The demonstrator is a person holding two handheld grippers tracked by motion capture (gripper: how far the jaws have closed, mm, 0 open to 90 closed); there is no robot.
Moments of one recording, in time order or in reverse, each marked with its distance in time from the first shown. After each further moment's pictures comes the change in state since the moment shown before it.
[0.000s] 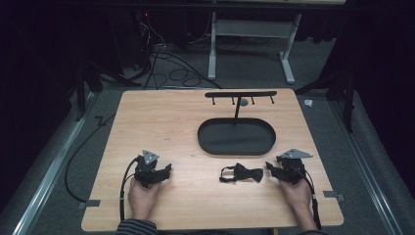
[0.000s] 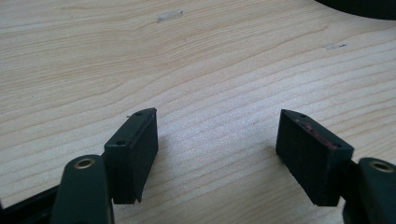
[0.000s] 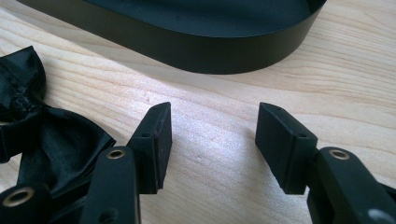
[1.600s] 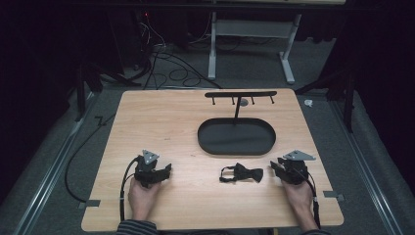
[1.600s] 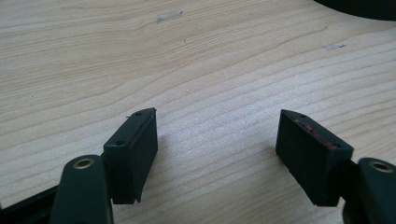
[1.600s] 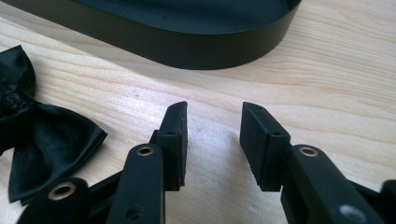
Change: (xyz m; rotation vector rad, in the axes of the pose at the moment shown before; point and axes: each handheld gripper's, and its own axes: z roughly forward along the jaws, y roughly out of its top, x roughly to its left) left arm 0.000 0.000 0.000 0.002 -0.003 -0.003; right arm 0.000 -0.004 -0.010 -0.015 -0.049 0.020
